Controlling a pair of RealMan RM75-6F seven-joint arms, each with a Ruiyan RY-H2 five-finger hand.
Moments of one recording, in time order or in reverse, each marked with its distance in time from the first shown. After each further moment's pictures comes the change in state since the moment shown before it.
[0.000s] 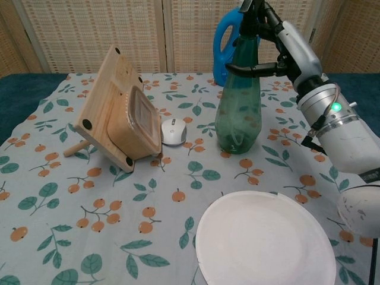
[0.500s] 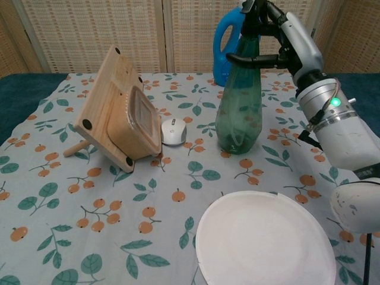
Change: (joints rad) left arm 0.000 -0.002 -0.004 0.006 -0.004 -0.002 -0.009; right arm 0.022 -0.015 0.036 0.009 0.015 0.025 0.014
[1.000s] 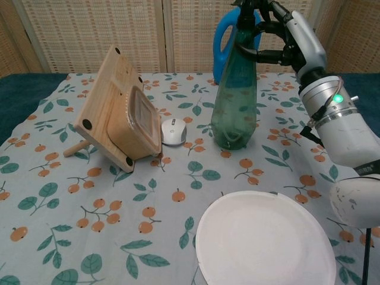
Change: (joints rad) left arm -0.002 -0.005 -0.004 0.005 -0.007 -0.012 0.011; right arm 0.001 0.011 0.034 -0.014 0.012 -0.025 0.002
